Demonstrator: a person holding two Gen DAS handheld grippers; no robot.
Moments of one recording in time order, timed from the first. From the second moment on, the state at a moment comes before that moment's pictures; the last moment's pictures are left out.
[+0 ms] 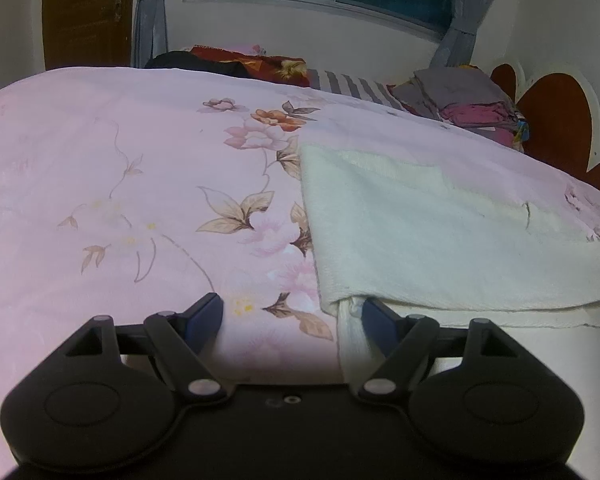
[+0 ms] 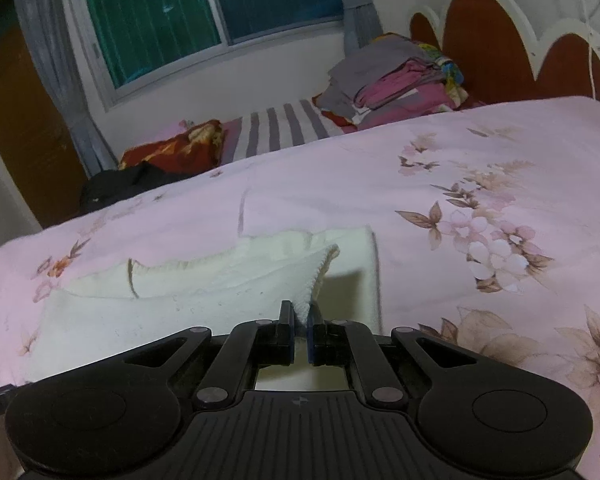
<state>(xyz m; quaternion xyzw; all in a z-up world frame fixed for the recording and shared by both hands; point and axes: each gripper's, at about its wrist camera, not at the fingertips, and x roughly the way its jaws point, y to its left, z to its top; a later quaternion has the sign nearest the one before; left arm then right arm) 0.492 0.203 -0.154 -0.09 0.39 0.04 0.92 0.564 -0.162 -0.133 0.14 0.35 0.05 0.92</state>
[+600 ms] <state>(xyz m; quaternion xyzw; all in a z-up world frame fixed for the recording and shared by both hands) 0.495 0.201 -0.154 -0.09 0.39 0.04 0.91 0.562 -0.169 -0.149 0.09 0.36 0.06 0.93</state>
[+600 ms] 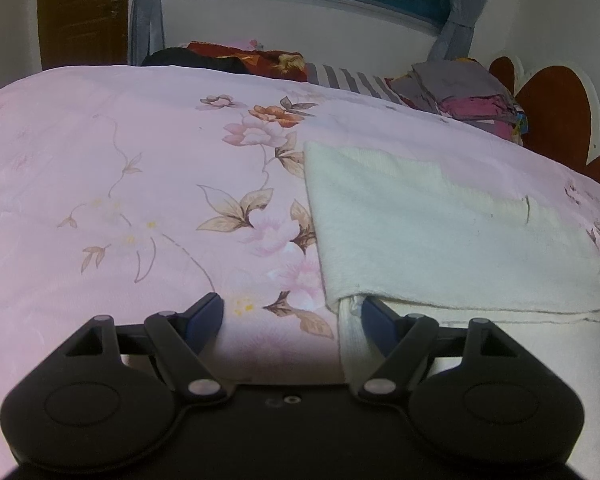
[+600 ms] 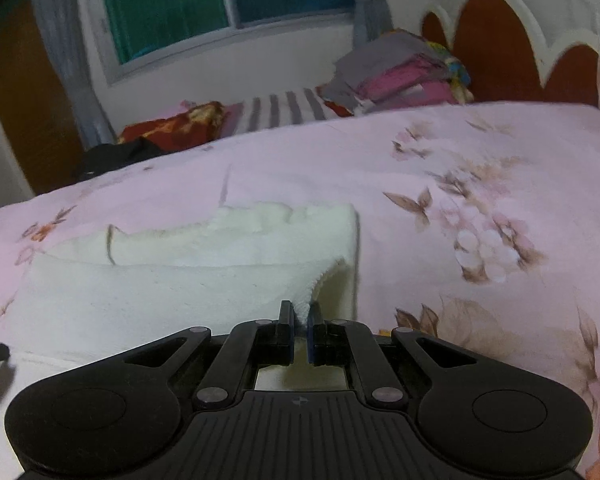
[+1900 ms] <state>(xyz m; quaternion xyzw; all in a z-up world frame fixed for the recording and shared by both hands) 0.607 0.161 -0.130 -0.08 0.35 -0.09 0.93 0.642 -0.179 -0.150 0.12 0.37 0.03 0.92</state>
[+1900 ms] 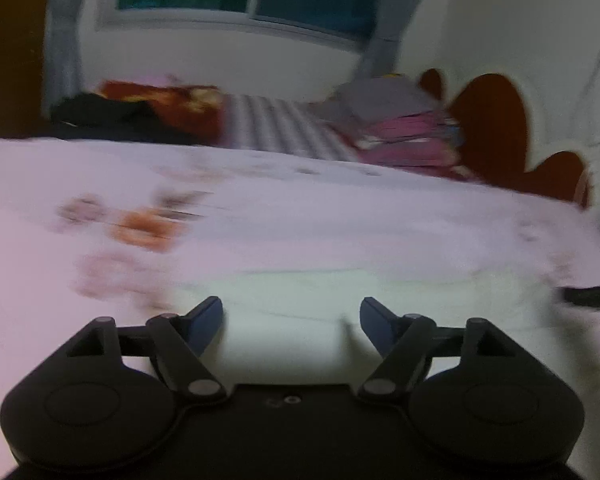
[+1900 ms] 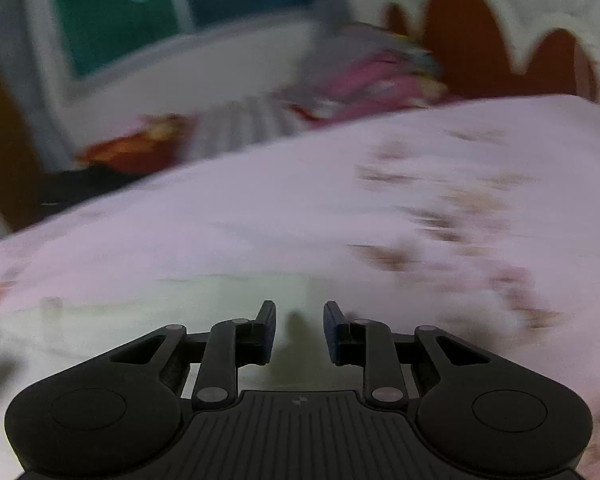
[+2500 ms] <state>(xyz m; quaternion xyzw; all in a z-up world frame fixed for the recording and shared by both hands) 0.545 0.177 -0.136 -0.07 0.34 -0.05 0.94 0.606 -0.170 -0.150 0.07 0.36 0.03 0.93</state>
